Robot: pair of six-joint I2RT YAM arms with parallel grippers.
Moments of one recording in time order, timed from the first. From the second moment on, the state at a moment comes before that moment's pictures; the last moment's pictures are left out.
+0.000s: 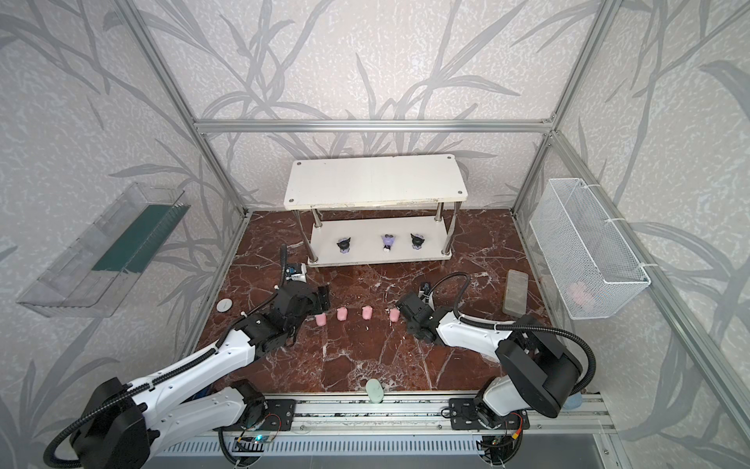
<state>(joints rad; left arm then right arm) -0.62 1.05 0.57 -0.17 -0.43 -0.57 0.77 1.44 0.64 -0.34 0.39 0.77</state>
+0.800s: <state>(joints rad) -0.61 1.07 0.57 -0.15 -0.38 -0.58 0.68 1.17 1.43 -0.71 0.35 0.23</state>
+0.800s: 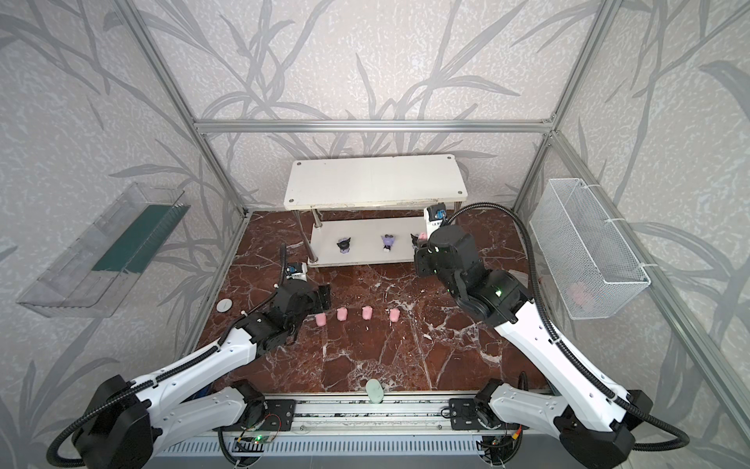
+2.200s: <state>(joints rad) -0.60 1.11 0.54 -0.11 -0.32 -0.59 0.27 2.07 2.62 -1.12 0.07 0.03</state>
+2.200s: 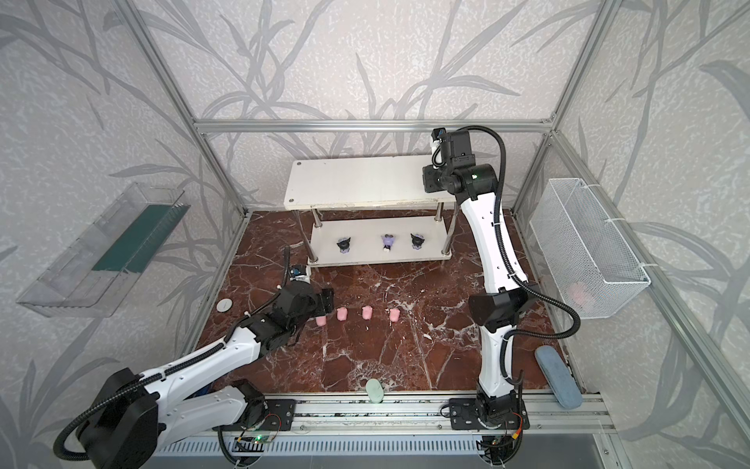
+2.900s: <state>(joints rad) -0.59 1.13 0.54 -0.11 -0.30 -0.59 0.24 2.14 2.71 -1.17 0.06 0.03</state>
